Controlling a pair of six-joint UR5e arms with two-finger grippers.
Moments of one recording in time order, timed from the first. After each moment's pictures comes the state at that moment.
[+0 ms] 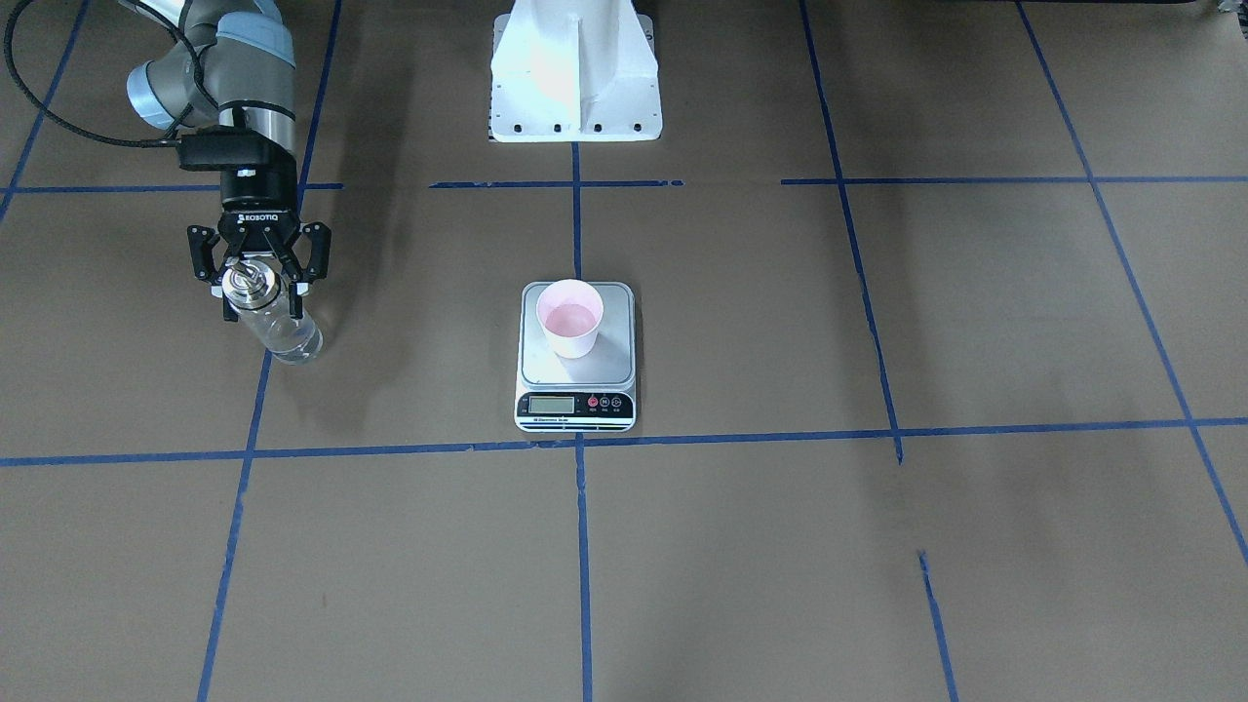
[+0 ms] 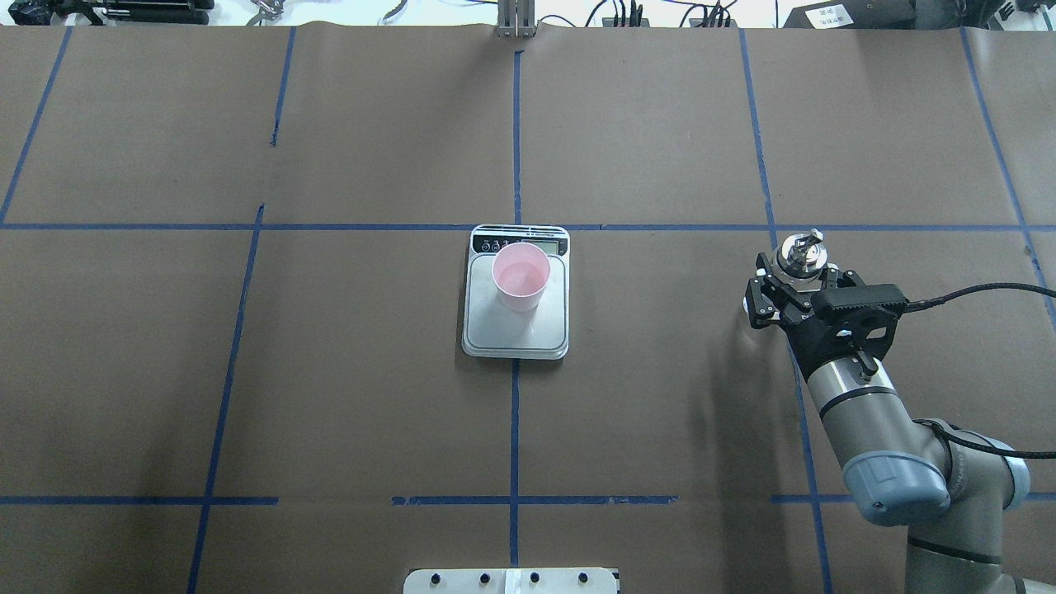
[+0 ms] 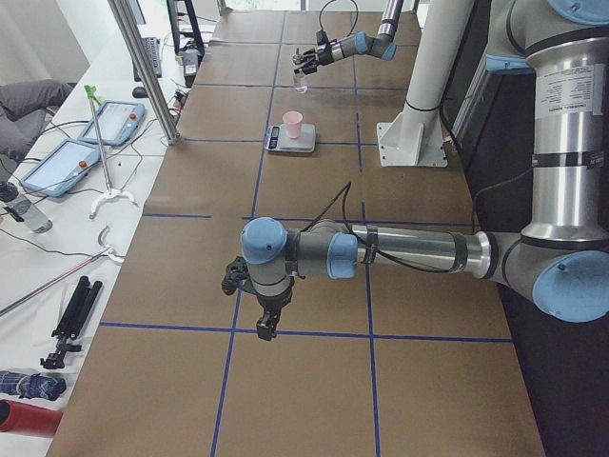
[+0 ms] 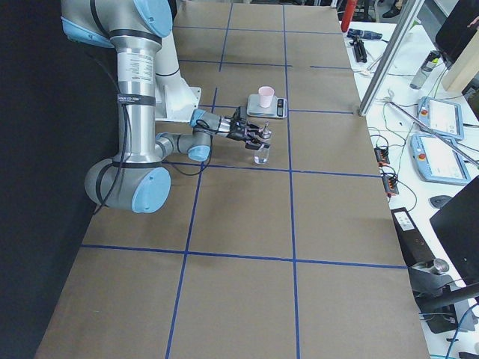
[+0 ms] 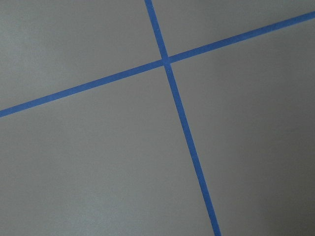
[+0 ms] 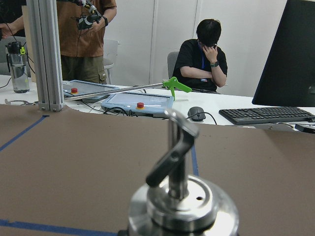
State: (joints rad) left arm -1.54 -1.49 -1.71 -1.52 -2.30 0.27; right arm 0.27 -1.60 1.81 -0.69 0.59 1.12
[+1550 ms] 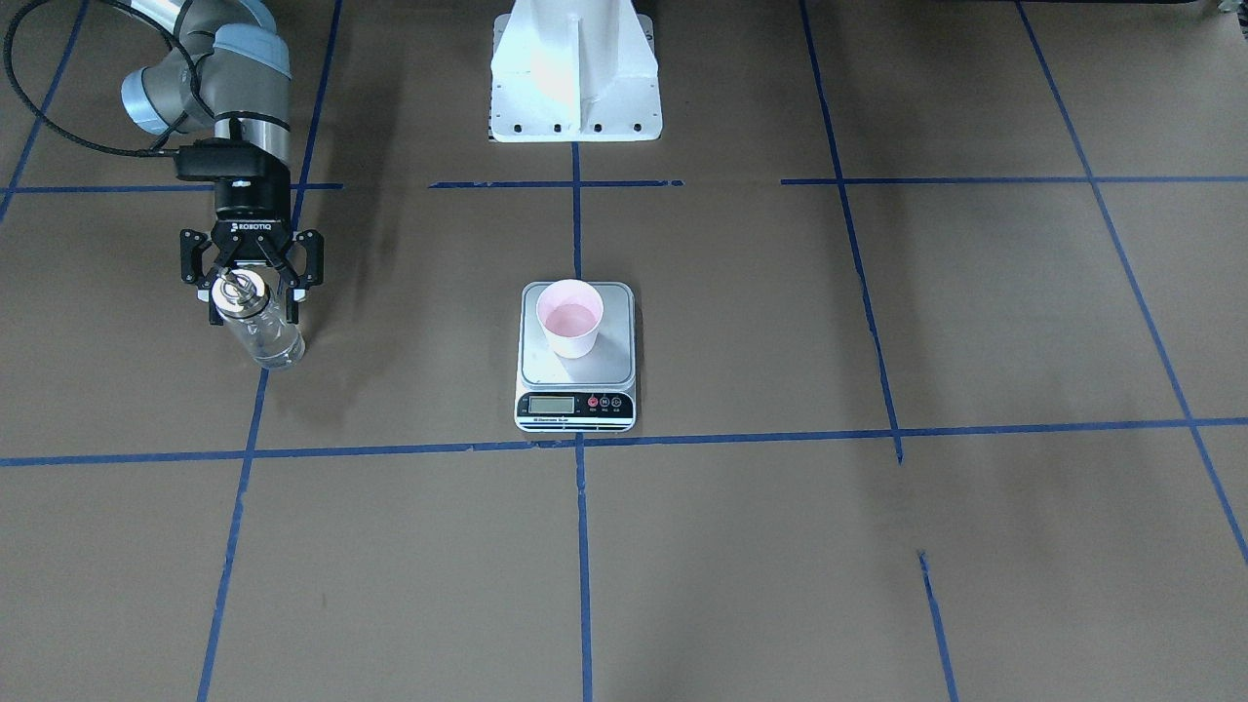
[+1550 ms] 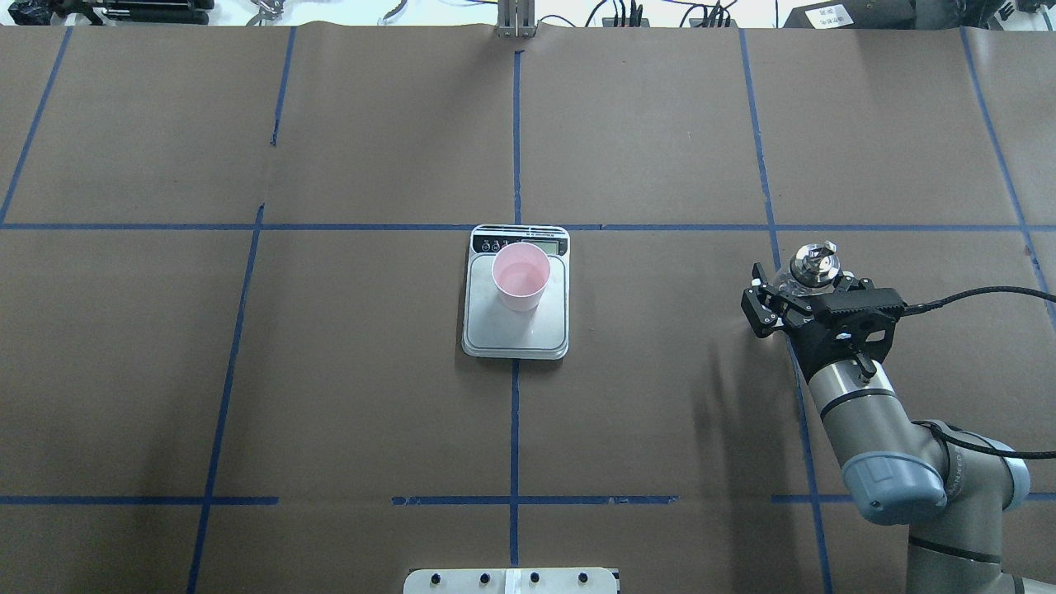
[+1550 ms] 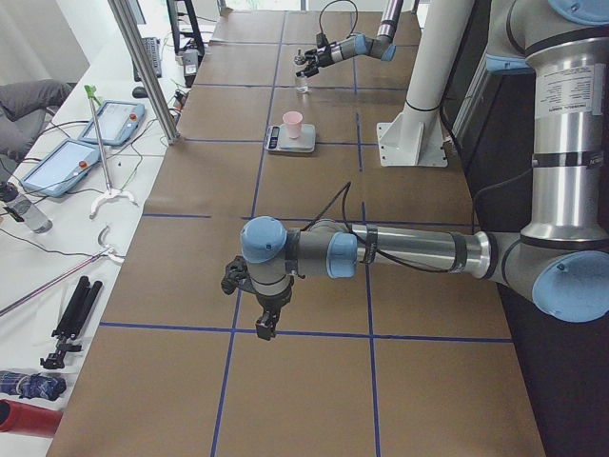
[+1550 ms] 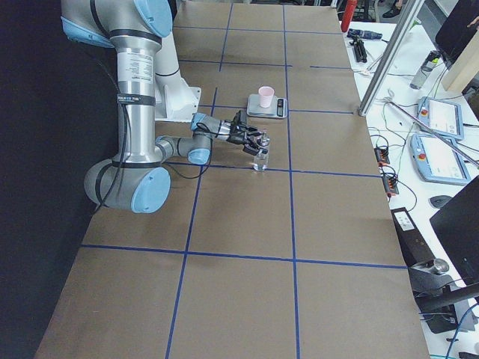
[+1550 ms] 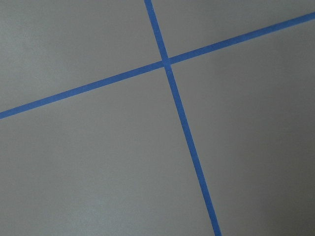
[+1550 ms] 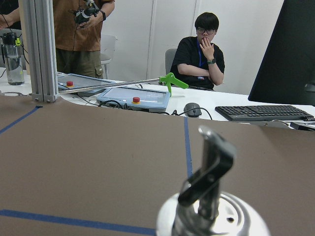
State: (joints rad) left arm -1.54 -1.49 -1.71 -1.52 -2.30 0.27; right arm 0.27 -1.60 1.79 -0.69 0.59 1.12
